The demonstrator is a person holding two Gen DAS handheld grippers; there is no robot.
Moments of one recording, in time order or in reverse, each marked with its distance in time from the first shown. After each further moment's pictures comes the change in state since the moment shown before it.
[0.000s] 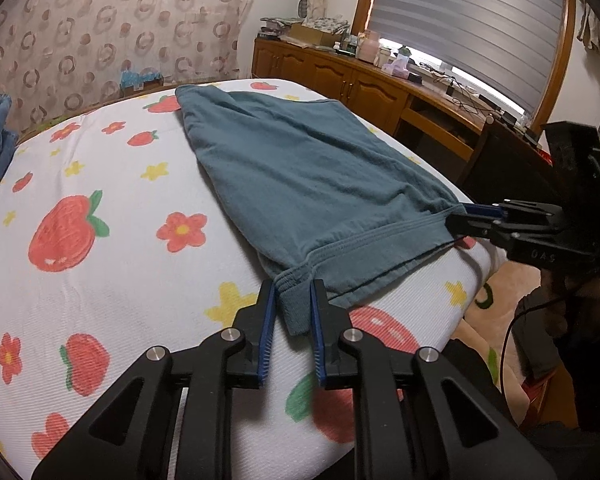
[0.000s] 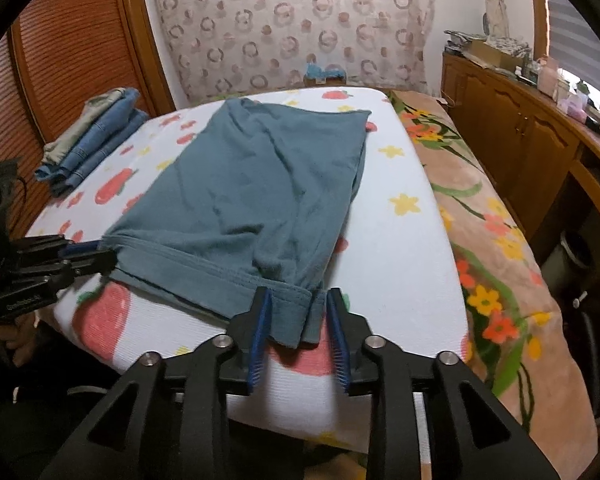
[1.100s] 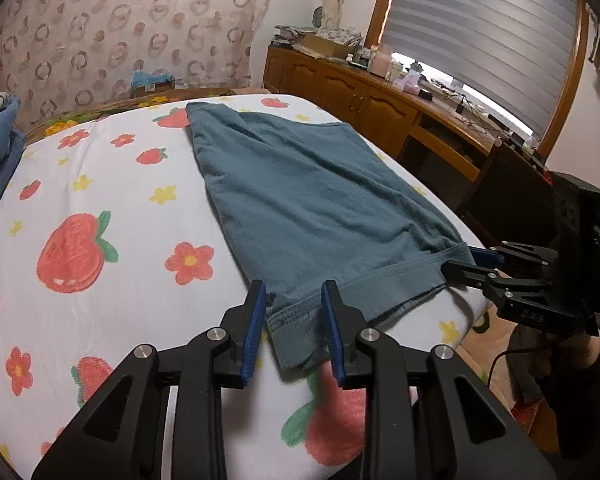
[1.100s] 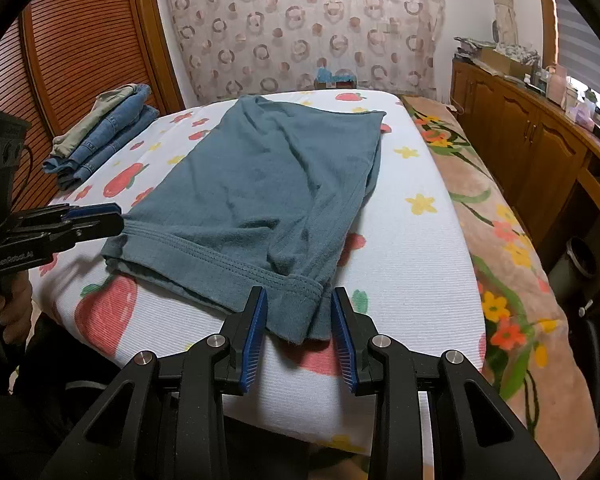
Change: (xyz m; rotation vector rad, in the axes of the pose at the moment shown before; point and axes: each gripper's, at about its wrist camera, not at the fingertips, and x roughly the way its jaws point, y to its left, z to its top) left arm -0.003 0.001 0.021 -0.055 -0.025 0.016; right arm 0.002 0.003 -0.009 -0.025 -0.022 0.029
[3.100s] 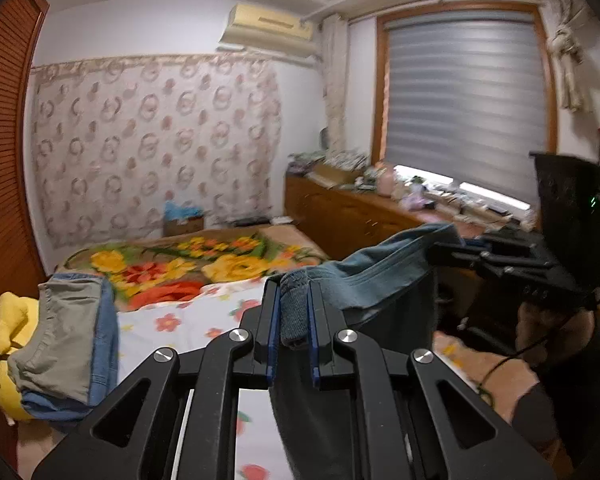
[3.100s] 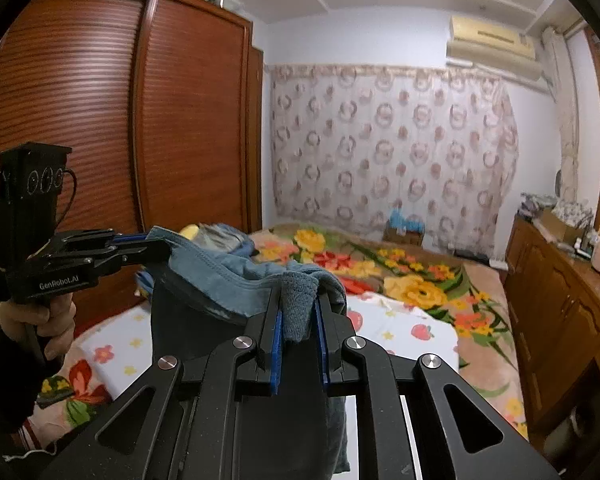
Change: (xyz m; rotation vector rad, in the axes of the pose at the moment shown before) left arm -0.172 0.049 0.096 0.088 -0.439 0.107; right arm -0.107 0.085 0.154 -0.274 -0.374 0.156
